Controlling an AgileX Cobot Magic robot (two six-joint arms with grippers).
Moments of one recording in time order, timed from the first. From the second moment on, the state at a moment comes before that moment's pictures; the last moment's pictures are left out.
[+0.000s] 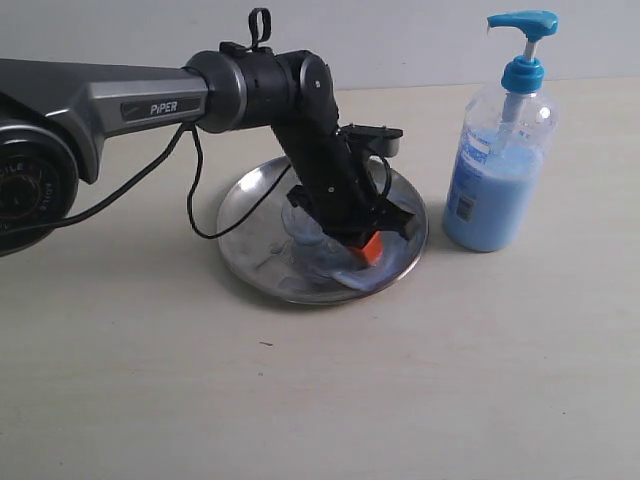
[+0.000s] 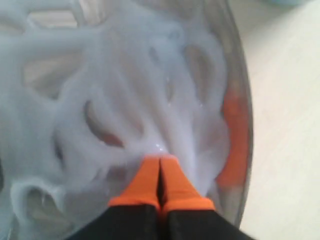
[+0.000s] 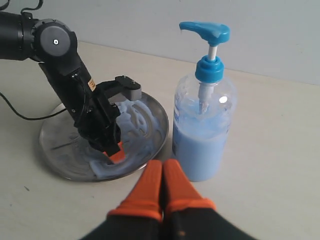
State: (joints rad) left arm -0.68 2.45 -1.95 -0.44 1.00 0.26; right arm 0.32 0.48 -0.53 0.12 0.59 -0.13
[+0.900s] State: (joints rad) left arm -0.68 2.49 -1.95 -0.58 0.86 0.26; right arm 0.32 0.48 -0.53 0.13 0.59 -0.13
